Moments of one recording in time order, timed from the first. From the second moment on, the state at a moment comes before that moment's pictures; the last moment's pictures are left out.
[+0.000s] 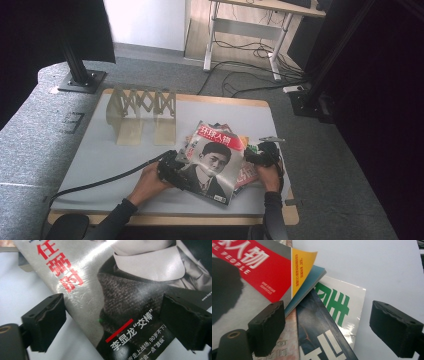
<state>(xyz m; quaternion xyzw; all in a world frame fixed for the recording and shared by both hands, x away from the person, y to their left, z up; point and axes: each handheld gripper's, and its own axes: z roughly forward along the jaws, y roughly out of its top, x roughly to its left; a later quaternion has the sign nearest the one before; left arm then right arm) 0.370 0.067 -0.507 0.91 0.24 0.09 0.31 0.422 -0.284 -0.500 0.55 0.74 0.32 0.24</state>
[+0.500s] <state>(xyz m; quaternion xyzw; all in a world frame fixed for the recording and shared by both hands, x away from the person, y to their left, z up) 0.368 0.109 -0.505 0.89 0.26 0.08 0.37 0.382 -0.265 -0.497 0.49 0.76 0.37 0.20</state>
